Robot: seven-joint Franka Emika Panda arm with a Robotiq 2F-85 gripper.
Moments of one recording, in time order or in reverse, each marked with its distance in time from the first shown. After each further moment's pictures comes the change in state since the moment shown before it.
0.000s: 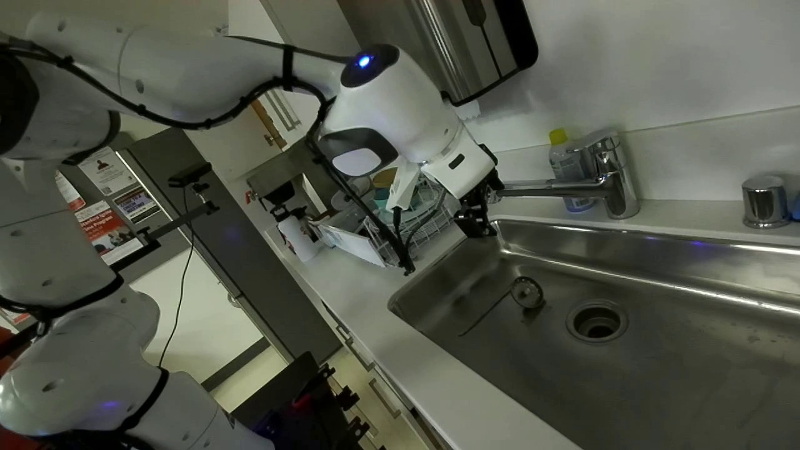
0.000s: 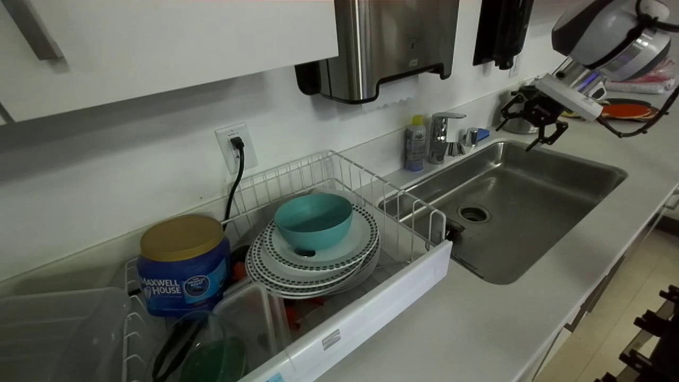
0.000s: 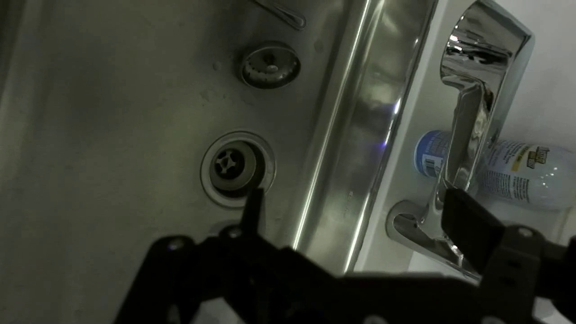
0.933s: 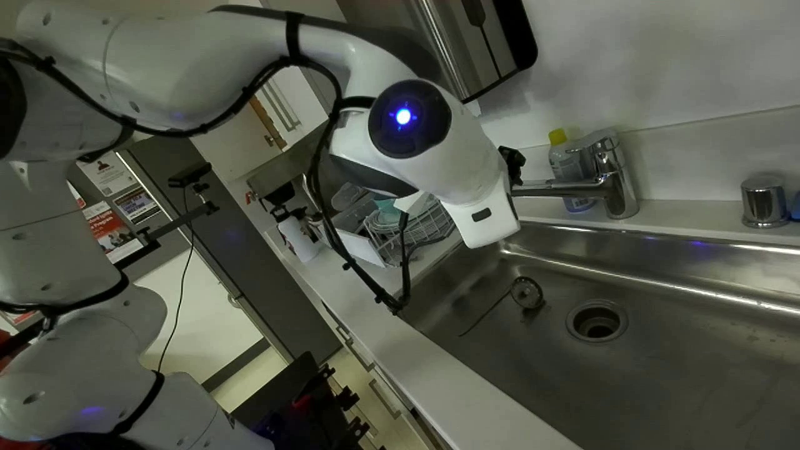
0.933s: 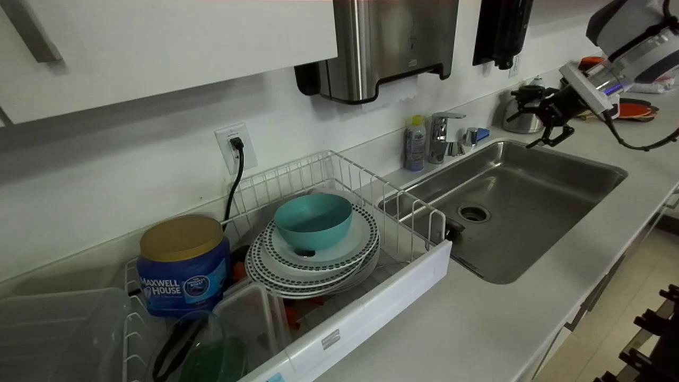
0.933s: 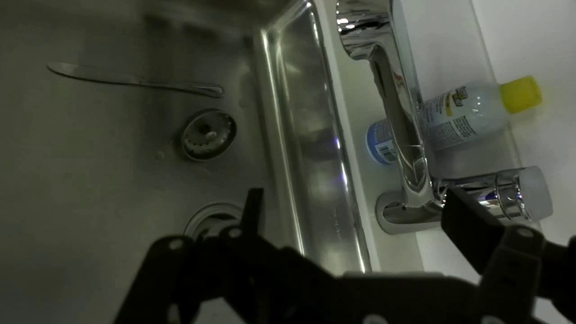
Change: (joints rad) arm -0.150 0.080 -0.026 0.071 0.406 -0.308 -0.033
